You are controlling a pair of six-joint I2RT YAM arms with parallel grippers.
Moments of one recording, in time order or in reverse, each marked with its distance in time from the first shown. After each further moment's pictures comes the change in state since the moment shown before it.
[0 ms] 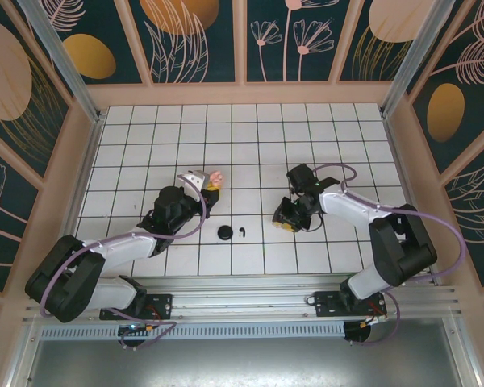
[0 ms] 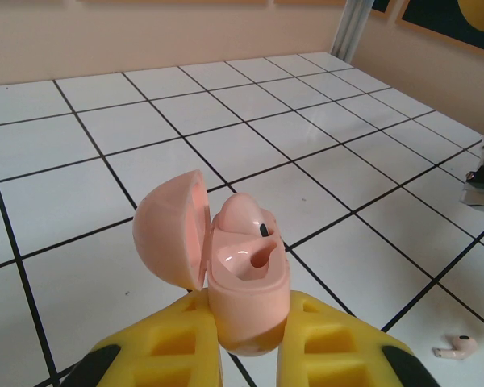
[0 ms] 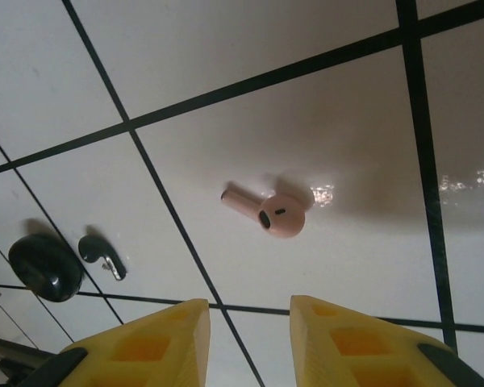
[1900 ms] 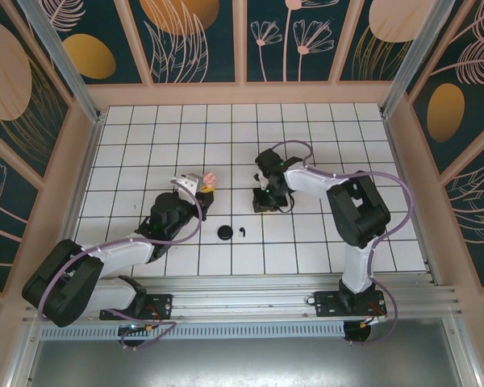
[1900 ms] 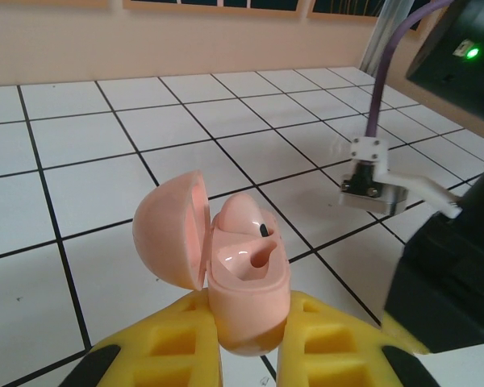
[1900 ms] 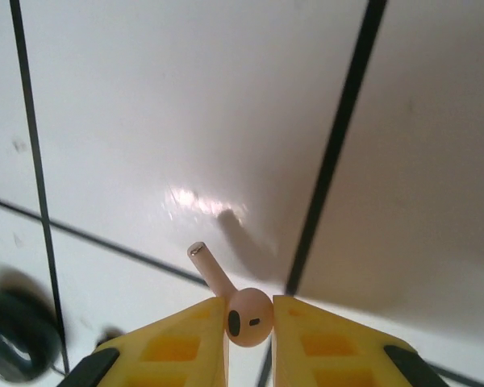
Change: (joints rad) left arm 0.000 -0.032 -0.072 0.066 -0.080 -0.030; right arm 0.095 0.372 0.378 -0.065 0.083 -0.466
